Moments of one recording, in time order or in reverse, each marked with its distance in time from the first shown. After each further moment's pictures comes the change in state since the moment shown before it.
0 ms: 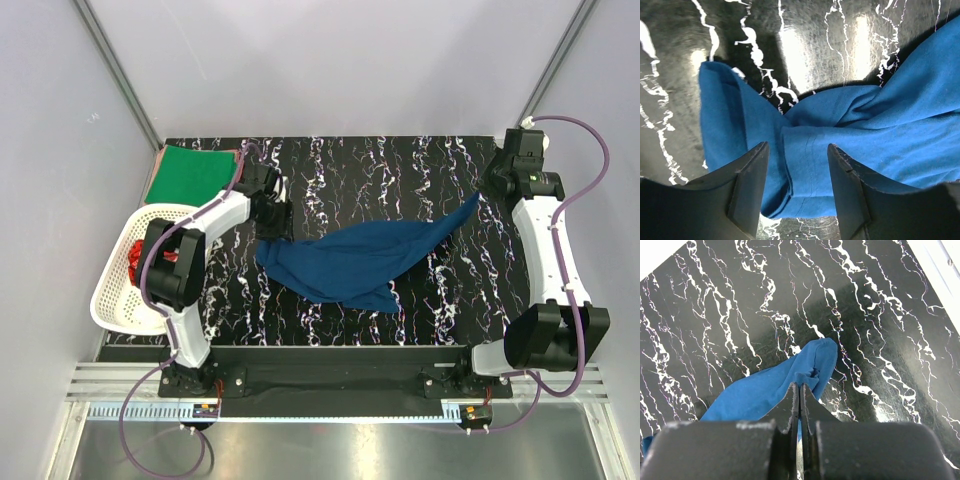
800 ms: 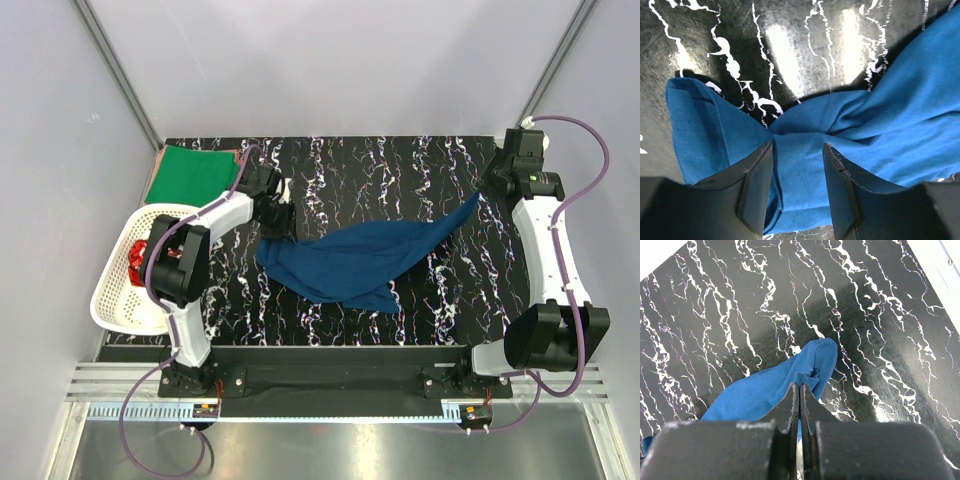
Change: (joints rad) left arm 0.000 0.042 0.000 0.047 0.069 0.007; right arm 0.000 0.000 0.000 0.001 0.000 0.000
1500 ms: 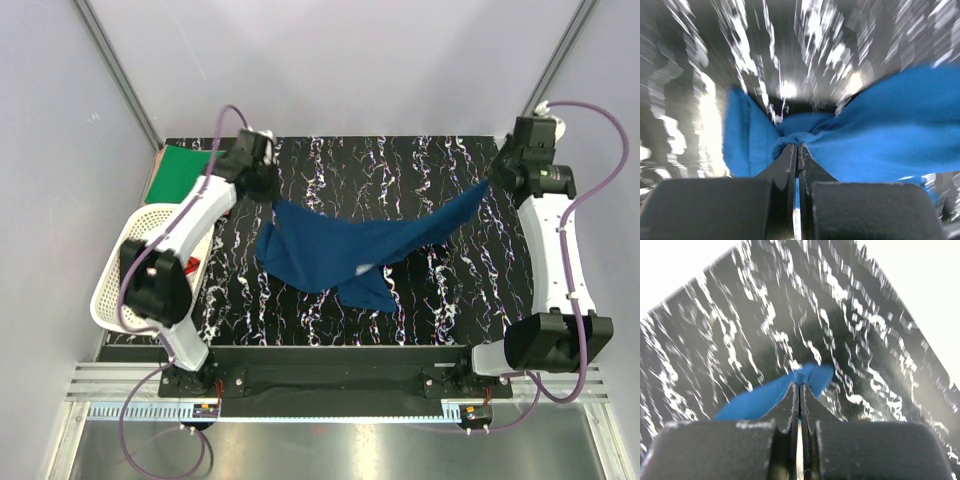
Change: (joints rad) left arm 0.000 -0.131 0.191 -0.118 -0.179 -0.080; right arm 0.000 -0.008 0.087 -0.049 0.063 -0.008
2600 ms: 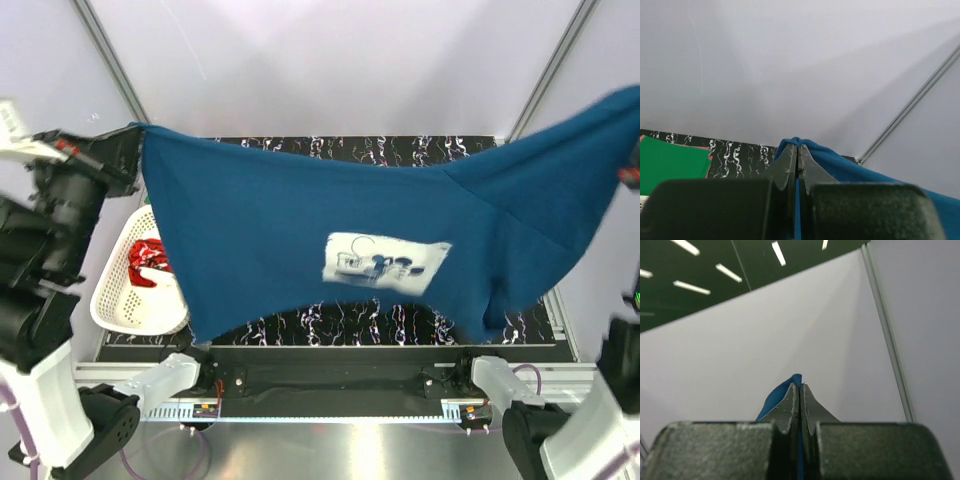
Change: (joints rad) left arm 0.023 -0.755 0.539 -0.134 -0.238 -0.034; right arm 0.000 -0.443 0.617 0.256 -0.040 -0.093
